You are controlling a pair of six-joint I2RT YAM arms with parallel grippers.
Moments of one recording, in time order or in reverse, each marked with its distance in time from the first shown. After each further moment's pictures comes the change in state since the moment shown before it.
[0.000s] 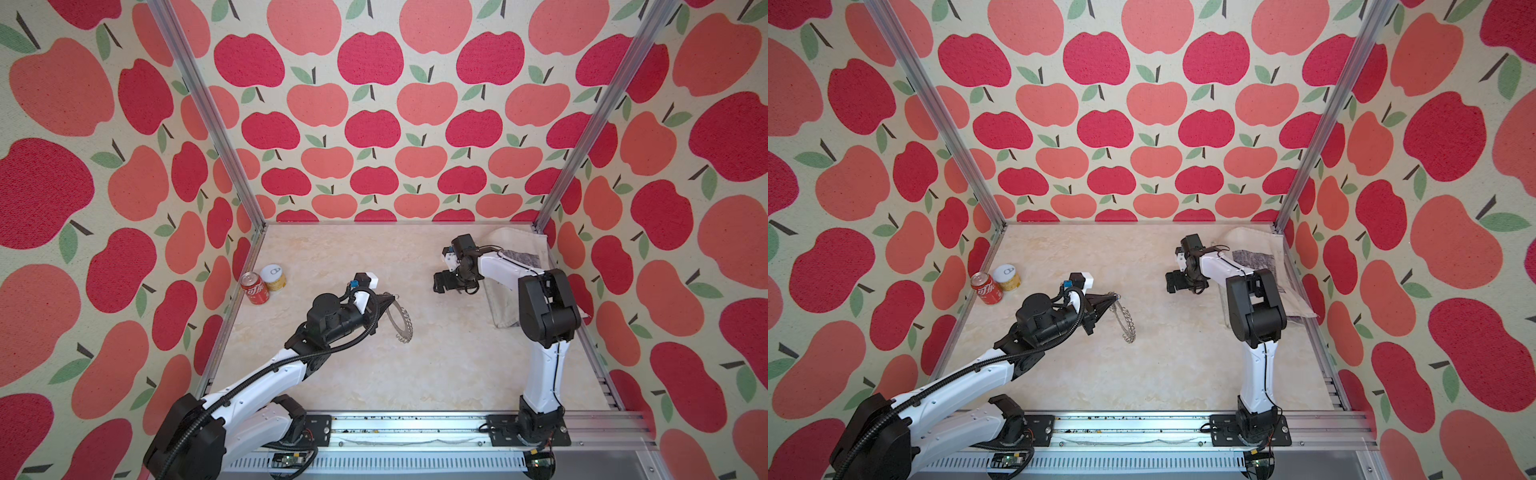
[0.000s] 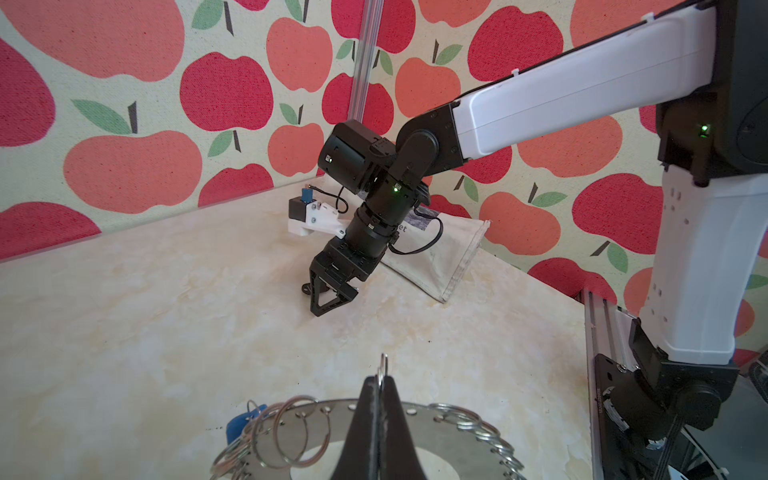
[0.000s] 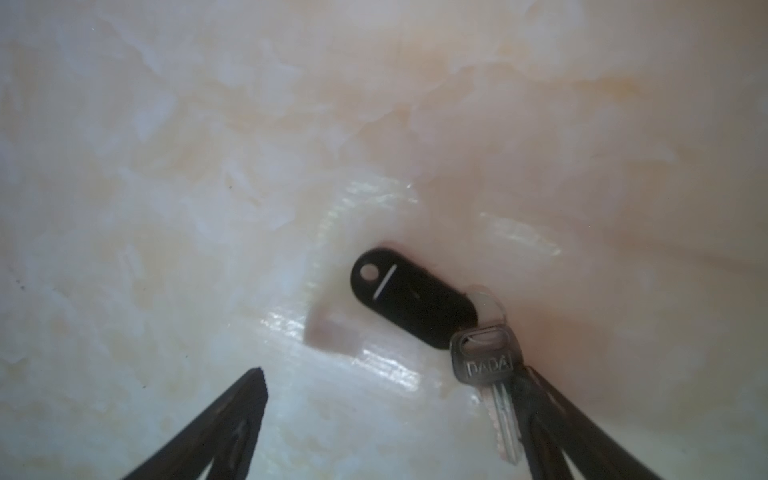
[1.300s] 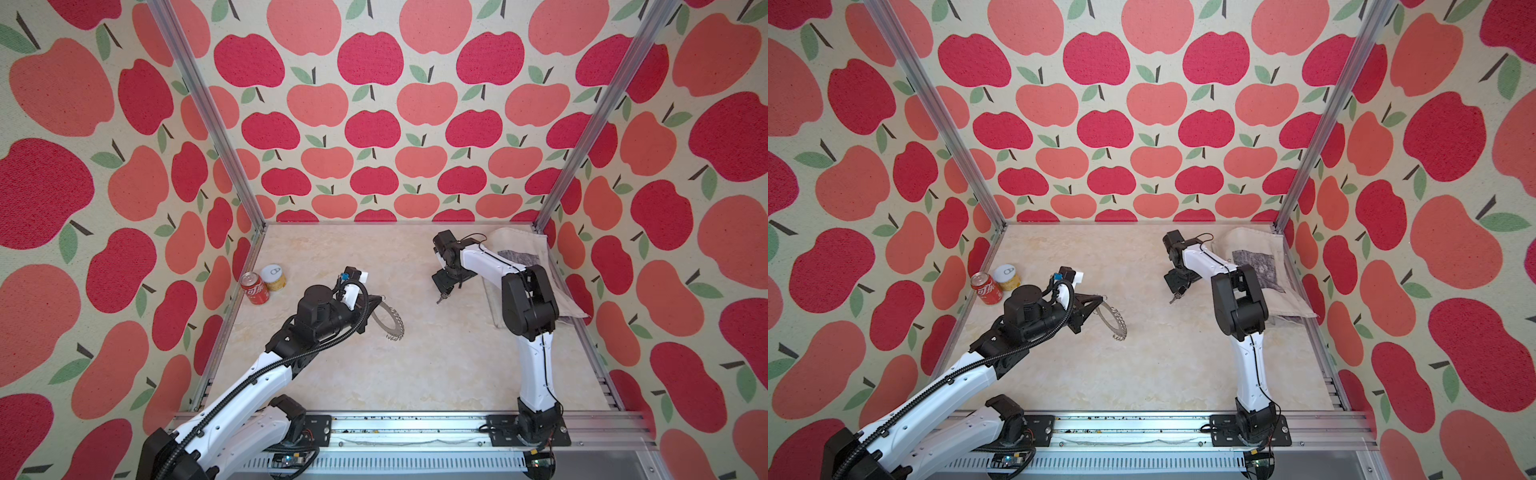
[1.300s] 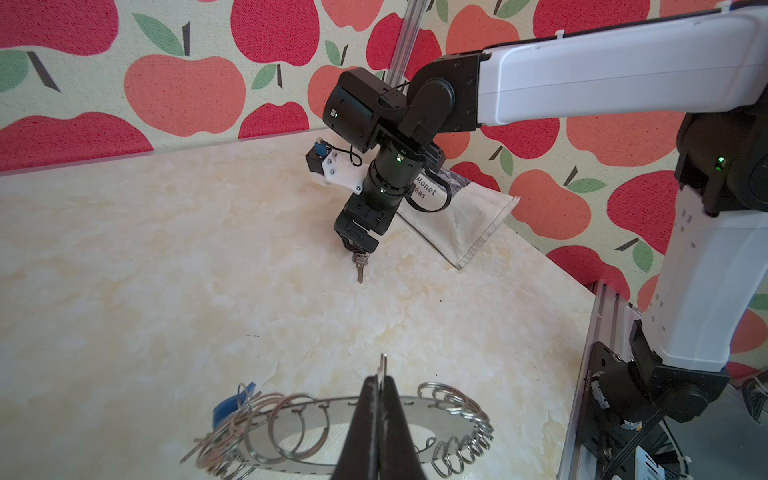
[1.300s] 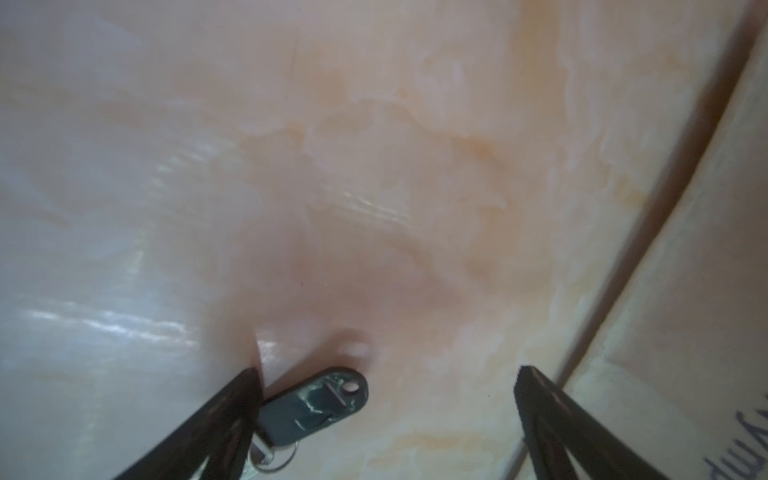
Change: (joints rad) left arm 0.053 -0.114 0.124 -0.415 -0.017 -0.026; right arm 0.058 0.130 0.235 -0.232 0.465 -0.129
